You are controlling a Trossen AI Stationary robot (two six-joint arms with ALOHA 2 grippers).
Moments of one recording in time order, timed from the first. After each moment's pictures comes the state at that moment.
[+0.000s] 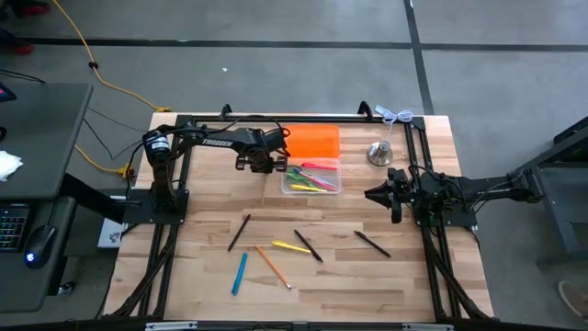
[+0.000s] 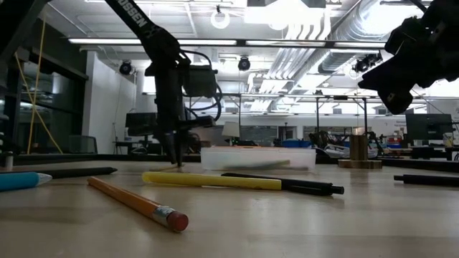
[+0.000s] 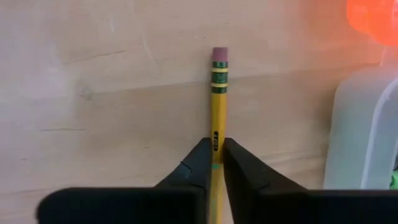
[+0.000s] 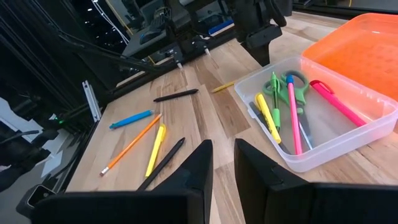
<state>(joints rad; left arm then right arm) 0.43 1.88 1.16 -0.66 0.01 -1.05 0.06 0.24 0.10 -0.07 0.10 0.49</state>
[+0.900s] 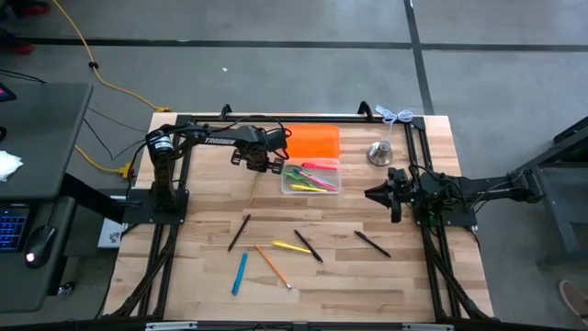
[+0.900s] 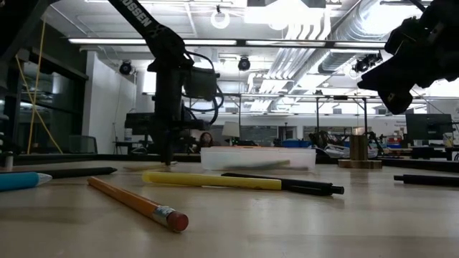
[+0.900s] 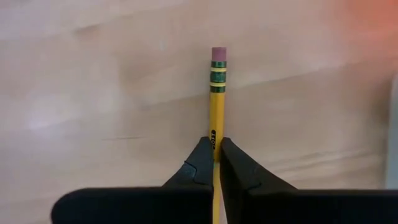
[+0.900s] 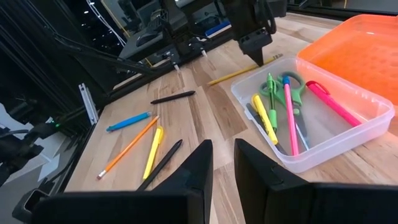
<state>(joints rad) 0.43 1.89 1.23 -0.82 -0.07 -0.92 0.06 0.24 0.10 -0.07 0.12 0.50</state>
